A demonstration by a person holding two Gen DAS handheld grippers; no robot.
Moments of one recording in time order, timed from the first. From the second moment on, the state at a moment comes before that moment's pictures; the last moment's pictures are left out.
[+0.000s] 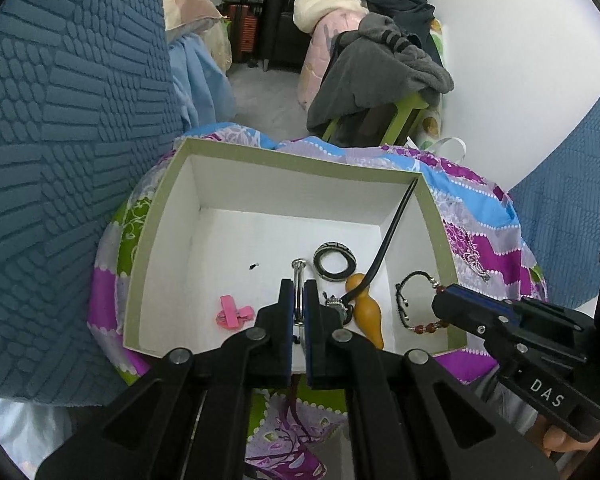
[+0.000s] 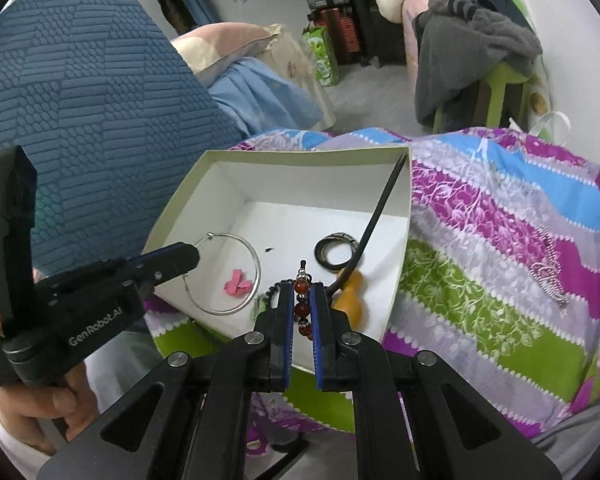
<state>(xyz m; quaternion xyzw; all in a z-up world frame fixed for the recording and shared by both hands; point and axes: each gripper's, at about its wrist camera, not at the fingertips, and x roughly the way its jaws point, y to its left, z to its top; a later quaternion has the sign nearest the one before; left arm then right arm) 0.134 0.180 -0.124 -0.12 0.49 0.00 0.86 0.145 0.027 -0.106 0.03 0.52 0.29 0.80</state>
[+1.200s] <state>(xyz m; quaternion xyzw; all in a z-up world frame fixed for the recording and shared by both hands) 0.257 -0.011 -0.121 -0.17 0.49 -0.13 0.84 0.184 -0.195 -0.131 0.03 0.44 0.19 0.88</state>
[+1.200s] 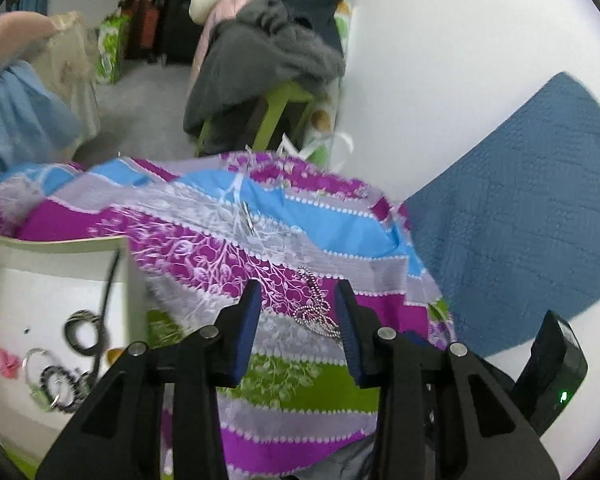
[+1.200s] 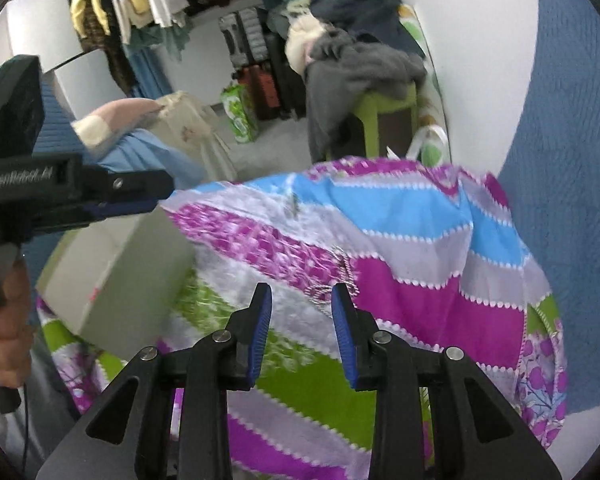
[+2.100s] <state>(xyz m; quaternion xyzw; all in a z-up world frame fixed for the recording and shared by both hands) 0.411 -0.051 -0.248 -0.10 0.59 -0.02 0.80 0.249 -0.174 -0.232 -0.07 0.50 0.20 0.84</state>
